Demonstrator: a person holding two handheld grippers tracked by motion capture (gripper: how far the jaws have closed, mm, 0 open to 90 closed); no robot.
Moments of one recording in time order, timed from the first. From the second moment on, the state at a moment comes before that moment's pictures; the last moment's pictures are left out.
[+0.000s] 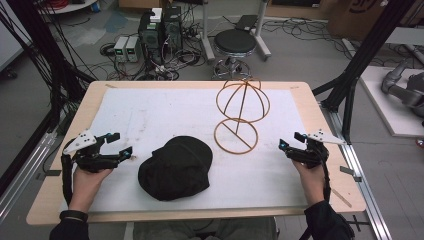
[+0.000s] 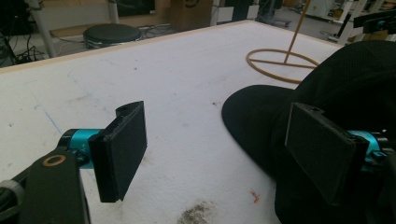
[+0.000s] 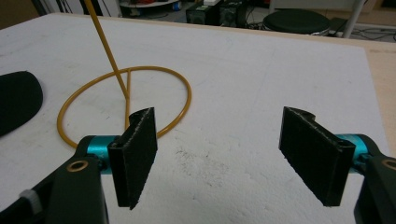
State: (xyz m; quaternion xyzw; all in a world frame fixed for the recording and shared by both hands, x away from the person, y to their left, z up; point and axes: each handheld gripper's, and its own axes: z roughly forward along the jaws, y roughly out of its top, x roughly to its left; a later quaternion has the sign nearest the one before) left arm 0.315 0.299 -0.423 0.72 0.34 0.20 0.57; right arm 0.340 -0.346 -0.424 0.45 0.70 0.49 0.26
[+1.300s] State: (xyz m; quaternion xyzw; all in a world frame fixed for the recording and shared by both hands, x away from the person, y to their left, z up) left arm 0.260 0.264 -0.394 0.75 0.26 0.12 0.59; right arm 0.340 -0.350 -0.424 0.46 0.70 0.48 0.26
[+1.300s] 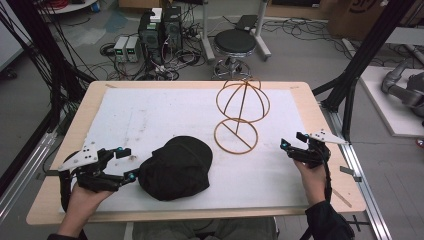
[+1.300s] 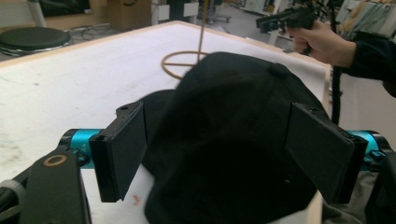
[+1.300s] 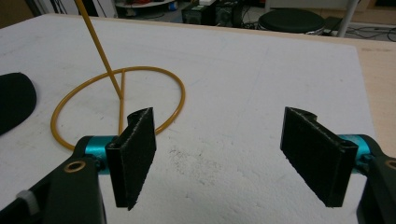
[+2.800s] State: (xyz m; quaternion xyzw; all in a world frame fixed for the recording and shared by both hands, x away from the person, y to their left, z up) left arm 0.285 0.240 -0.368 0.74 0.18 0.11 0.63; right arm 0.339 -0.351 -0.423 0.46 0.70 0.48 0.26
